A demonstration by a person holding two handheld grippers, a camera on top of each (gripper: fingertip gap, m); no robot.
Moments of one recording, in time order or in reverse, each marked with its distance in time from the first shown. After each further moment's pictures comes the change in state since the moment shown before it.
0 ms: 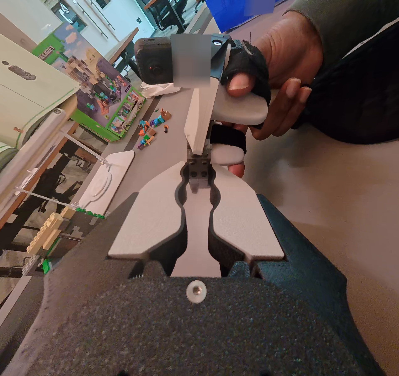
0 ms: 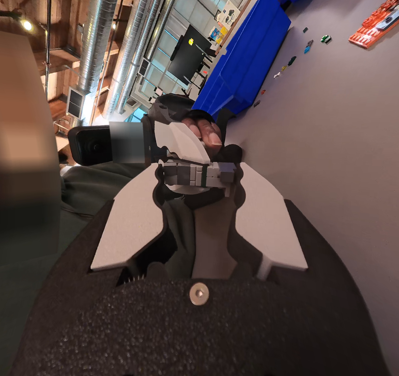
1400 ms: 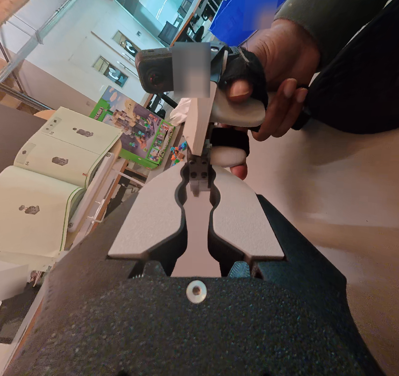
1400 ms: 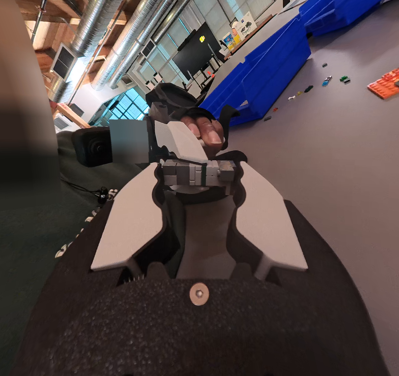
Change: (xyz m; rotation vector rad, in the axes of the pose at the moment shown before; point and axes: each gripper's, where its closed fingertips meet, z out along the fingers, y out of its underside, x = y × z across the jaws) left arm 0.005 -0.029 -0.011 0.075 -0.130 0.269; right arm -0.028 0.007 -0.002 -0.005 -0.022 -0.261
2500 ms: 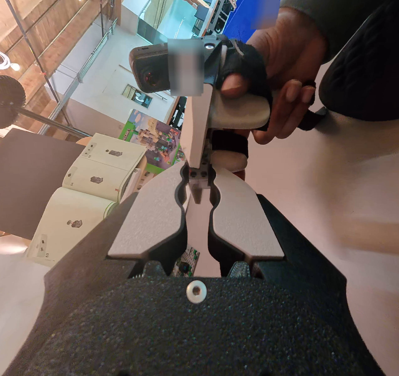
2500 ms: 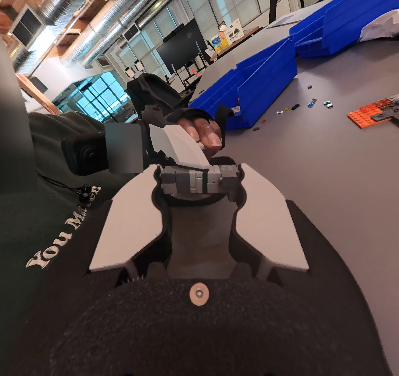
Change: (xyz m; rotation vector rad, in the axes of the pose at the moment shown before) left arm -0.006 -0.009 0.000 0.050 -0.088 0.160; right arm -0.010 -0.004 0.009 -0.006 0.080 -0.163
